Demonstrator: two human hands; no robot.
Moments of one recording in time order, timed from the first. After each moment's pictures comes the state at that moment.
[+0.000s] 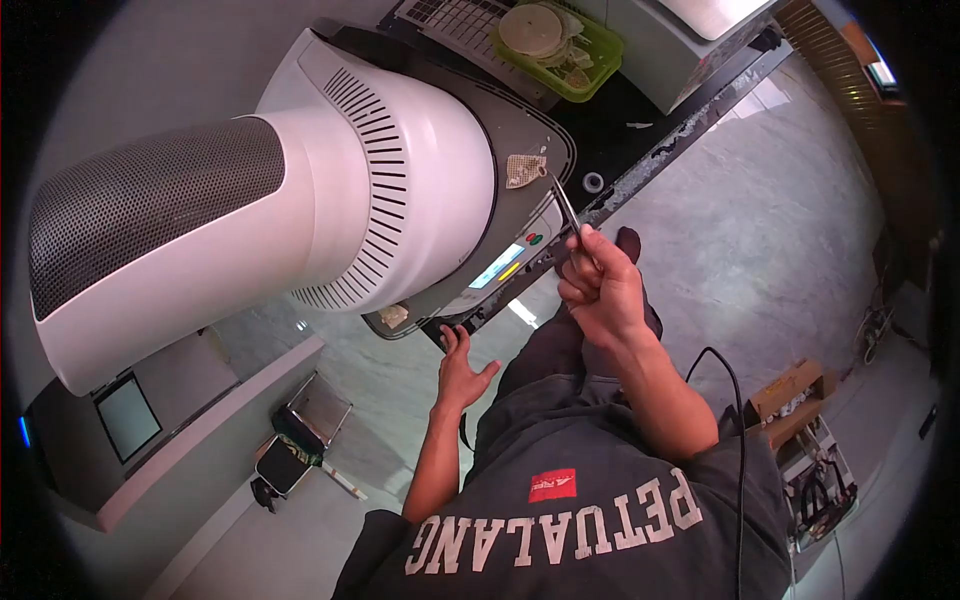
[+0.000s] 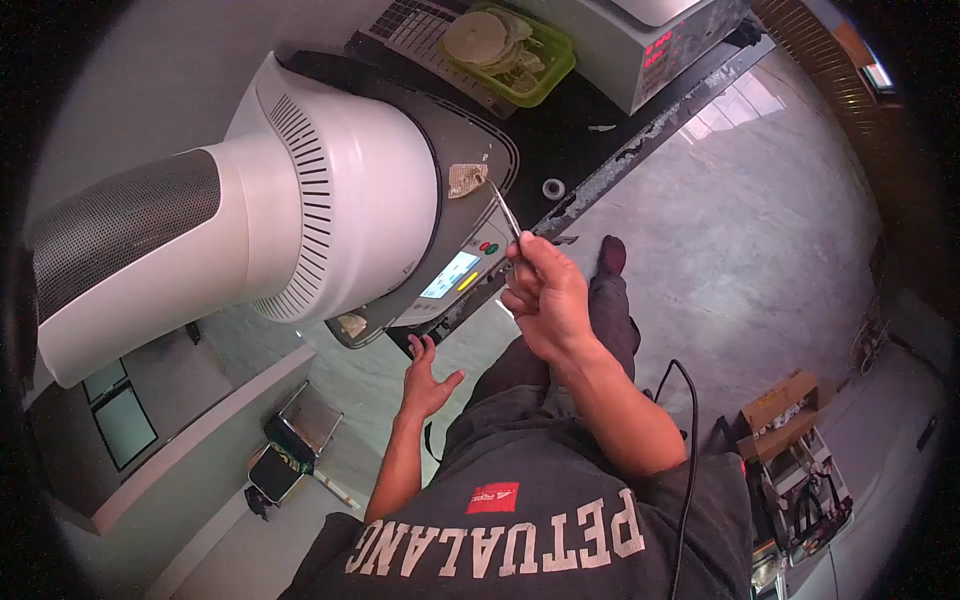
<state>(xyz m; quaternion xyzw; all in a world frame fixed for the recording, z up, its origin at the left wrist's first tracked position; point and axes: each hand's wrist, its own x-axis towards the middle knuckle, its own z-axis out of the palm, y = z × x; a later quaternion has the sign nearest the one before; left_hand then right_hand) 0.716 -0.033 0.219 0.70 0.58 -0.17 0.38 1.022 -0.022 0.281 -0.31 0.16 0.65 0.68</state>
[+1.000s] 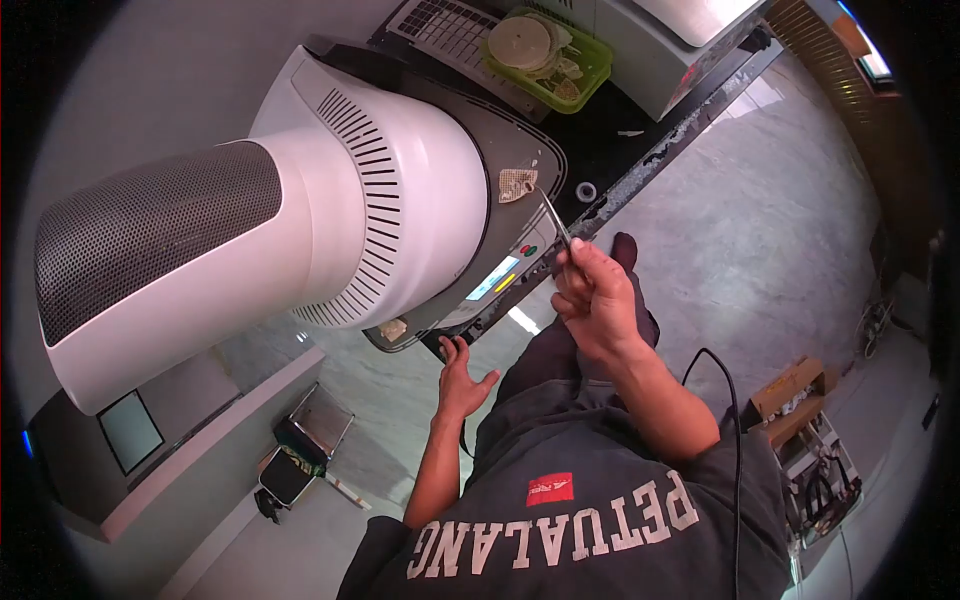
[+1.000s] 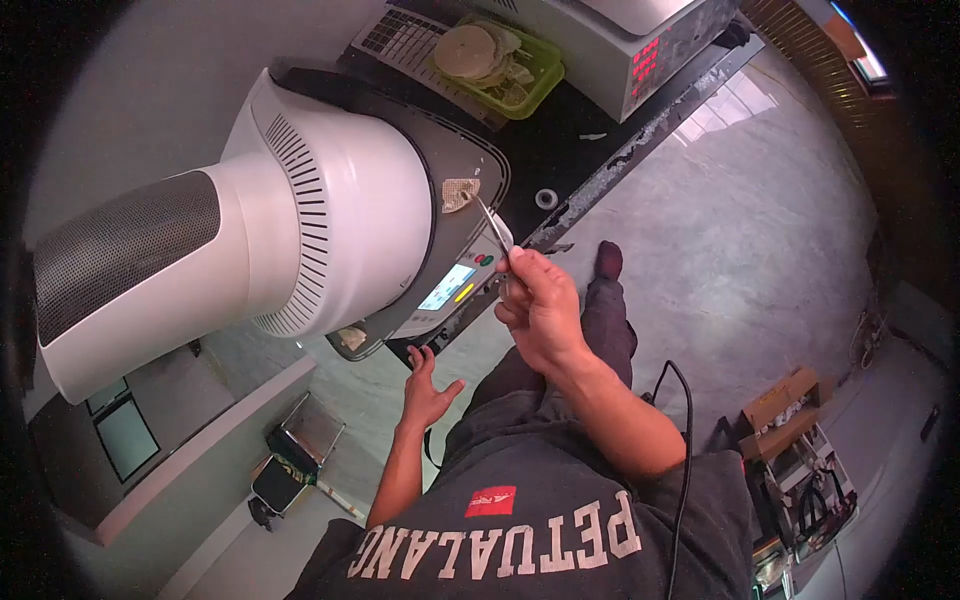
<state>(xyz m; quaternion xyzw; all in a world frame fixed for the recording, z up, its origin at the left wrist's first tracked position) 0.718 -0.032 0.219 0.71 0.57 -0.17 0.38 1.019 -0.022 0.285 -0.33 0.14 0.64 0.68</state>
